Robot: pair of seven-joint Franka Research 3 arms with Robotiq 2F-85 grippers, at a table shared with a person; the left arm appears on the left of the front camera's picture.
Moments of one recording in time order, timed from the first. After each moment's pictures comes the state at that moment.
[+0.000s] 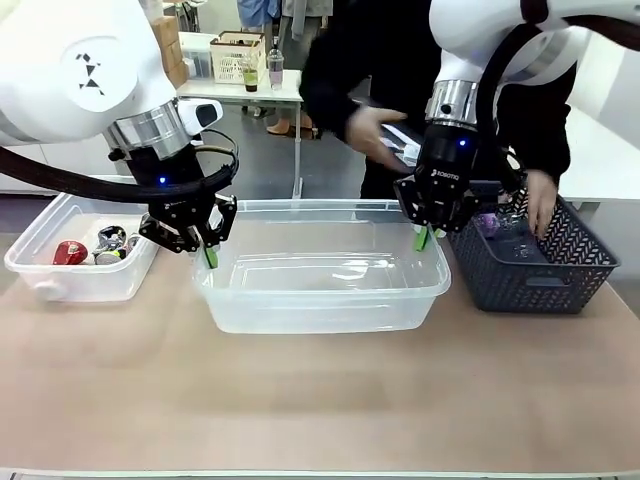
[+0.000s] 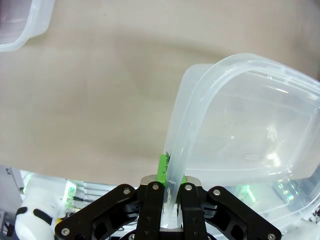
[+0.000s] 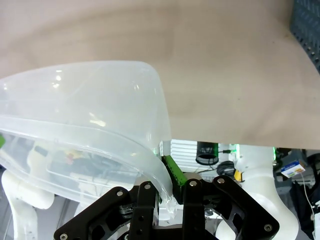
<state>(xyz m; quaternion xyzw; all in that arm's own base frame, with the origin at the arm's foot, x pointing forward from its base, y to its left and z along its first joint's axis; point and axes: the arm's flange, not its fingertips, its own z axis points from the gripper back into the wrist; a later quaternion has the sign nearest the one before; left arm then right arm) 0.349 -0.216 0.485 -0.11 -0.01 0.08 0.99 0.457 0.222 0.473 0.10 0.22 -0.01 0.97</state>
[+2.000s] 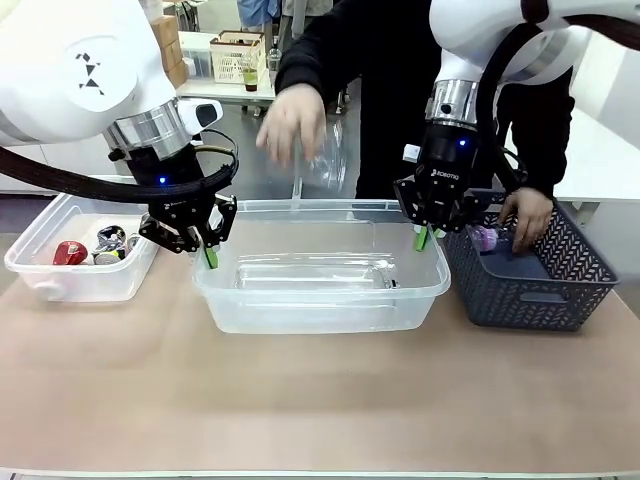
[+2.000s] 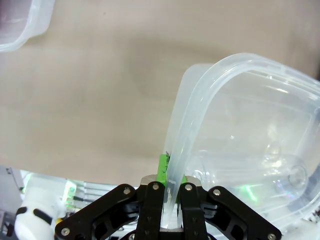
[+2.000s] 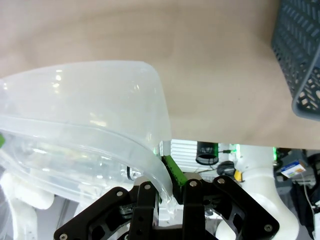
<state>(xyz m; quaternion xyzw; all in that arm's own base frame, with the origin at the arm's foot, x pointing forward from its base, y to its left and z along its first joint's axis) 0.349 -0.216 0.484 -0.12 -0.01 0.08 0.99 0.457 0.222 0.473 0.10 0.22 -0.01 0.97</state>
